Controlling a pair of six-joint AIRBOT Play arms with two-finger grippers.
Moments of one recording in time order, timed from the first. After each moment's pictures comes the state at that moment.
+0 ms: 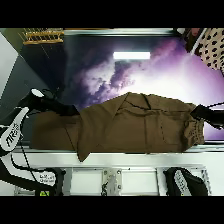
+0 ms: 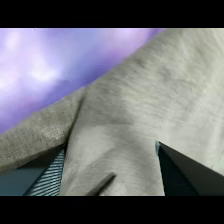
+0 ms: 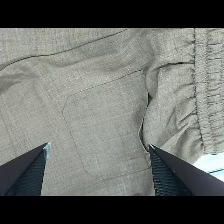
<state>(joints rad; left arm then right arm) 0.15 -1.64 1.07 0.94 -1.22 -0.88 -0.45 -0.79 0.93 -1.36 1.31 1.51</state>
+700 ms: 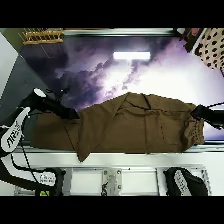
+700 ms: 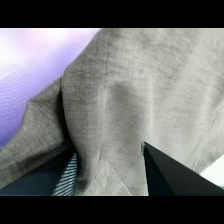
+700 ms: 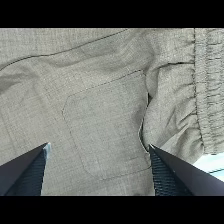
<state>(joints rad) 0.14 -1.63 1.07 0.98 -1.32 -0.90 -0.45 -0.79 0.93 -1.36 1.31 1.51</state>
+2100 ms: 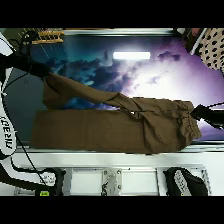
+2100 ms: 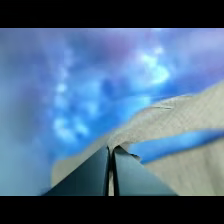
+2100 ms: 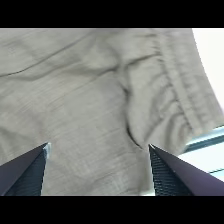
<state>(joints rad) 0.12 -1.61 1.85 1.41 -1.36 -1.14 -0.45 -0.79 0.93 -1.36 1.31 1.51</state>
